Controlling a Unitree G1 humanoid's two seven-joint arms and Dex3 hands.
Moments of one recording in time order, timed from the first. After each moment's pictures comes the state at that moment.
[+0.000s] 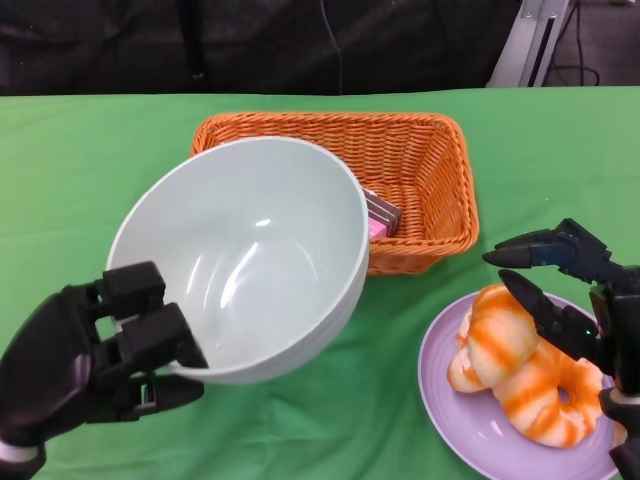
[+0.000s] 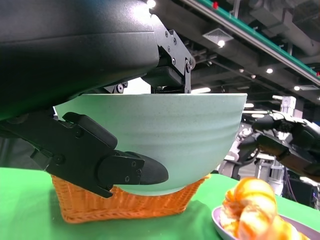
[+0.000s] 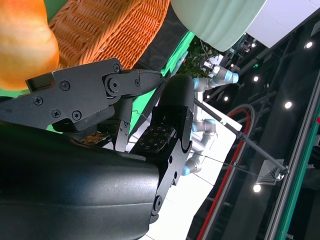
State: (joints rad) left arm -0.34 0.69 -0.48 0.60 1.14 -1.10 1.23; right arm -0.32 -0.12 -0.06 0.88 -0.29 -1.28 -0.20
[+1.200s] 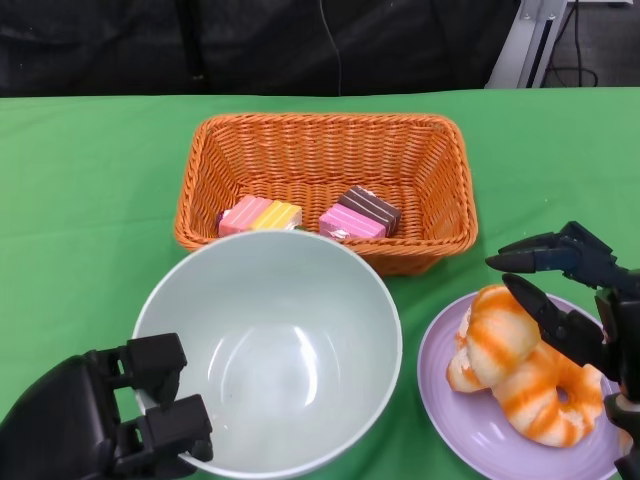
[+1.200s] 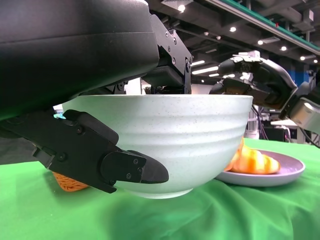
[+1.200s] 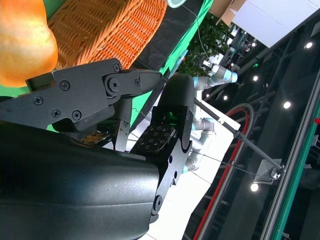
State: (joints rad) left arm -0.27 0.77 -0.59 0.46 1.33 -0.94 1.28; right arm -0.26 -0.12 -0.05 0.77 -0.27 -1.22 -0.18
